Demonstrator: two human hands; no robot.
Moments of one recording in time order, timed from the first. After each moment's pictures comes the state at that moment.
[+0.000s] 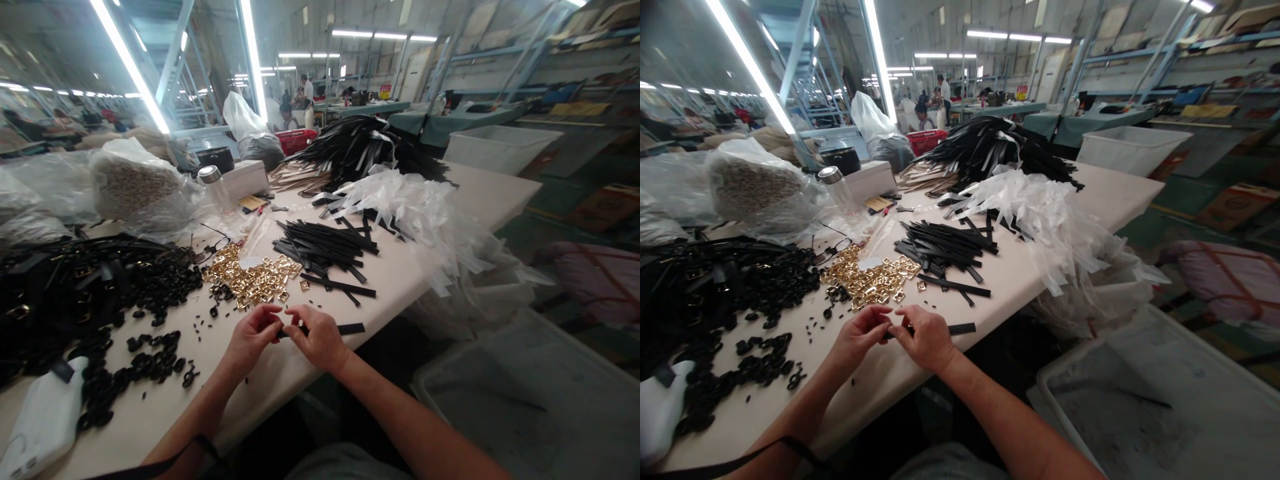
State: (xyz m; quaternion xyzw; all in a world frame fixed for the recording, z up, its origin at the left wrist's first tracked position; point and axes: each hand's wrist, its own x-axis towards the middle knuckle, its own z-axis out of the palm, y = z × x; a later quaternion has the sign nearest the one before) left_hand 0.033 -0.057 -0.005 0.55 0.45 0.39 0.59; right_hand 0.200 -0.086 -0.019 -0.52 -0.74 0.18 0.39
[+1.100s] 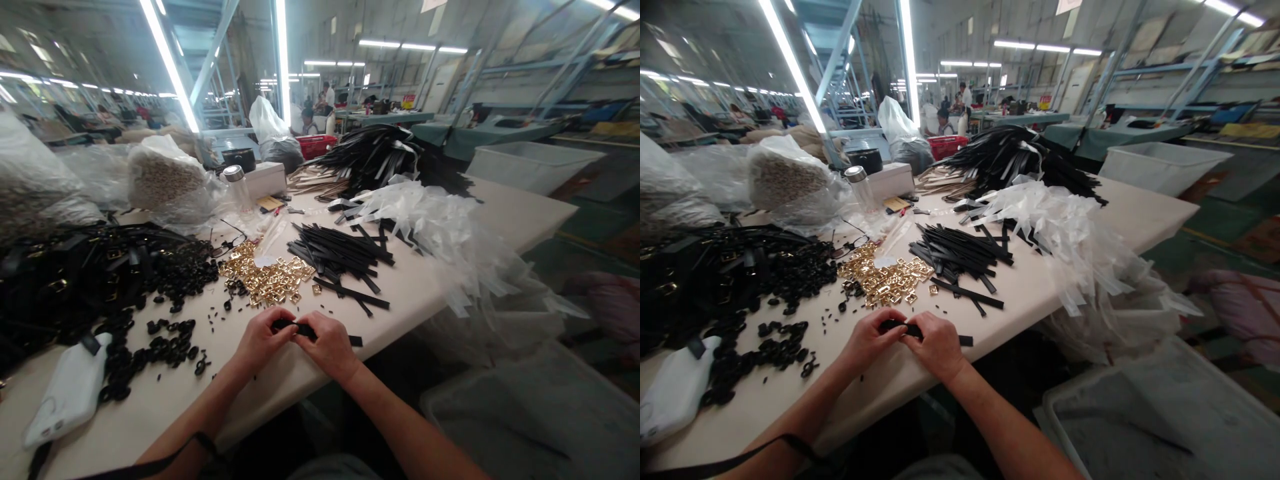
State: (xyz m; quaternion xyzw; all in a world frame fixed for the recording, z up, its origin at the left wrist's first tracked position) left_hand 0.025 -0.053 -0.003 0.74 0.47 0.33 0.35; right_hand 0.199 -0.083 -0.024 -0.52 -0.76 0.16 0.36
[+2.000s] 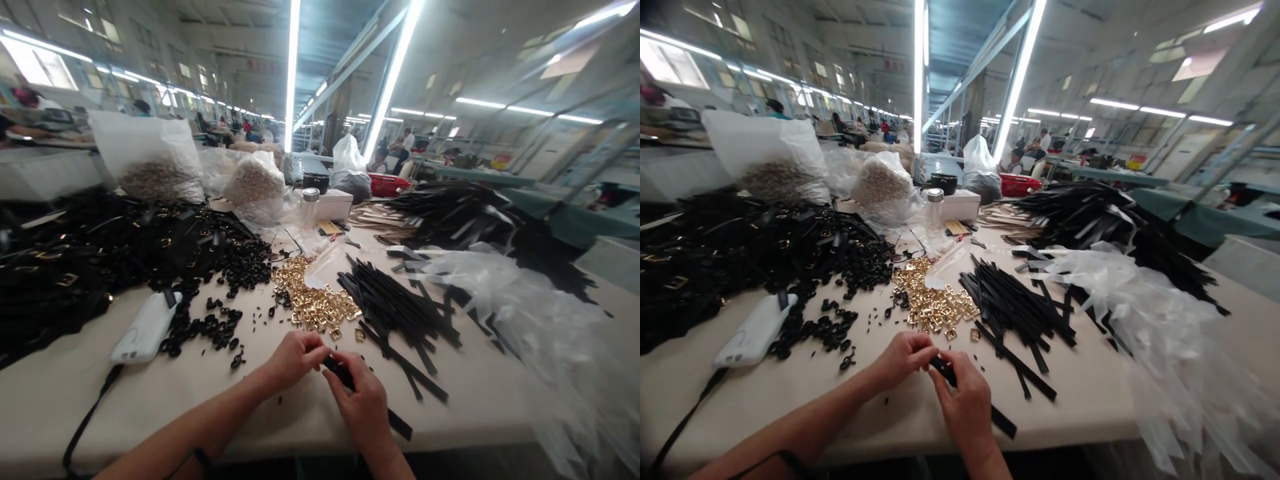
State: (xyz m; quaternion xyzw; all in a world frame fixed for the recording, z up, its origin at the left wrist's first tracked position) left_hand 0.024 -0.047 -0.002 0.63 0.50 0.38 0.46; right_hand 0.196 -0.076 -0.019 -0.46 -0.77 0.17 0.41
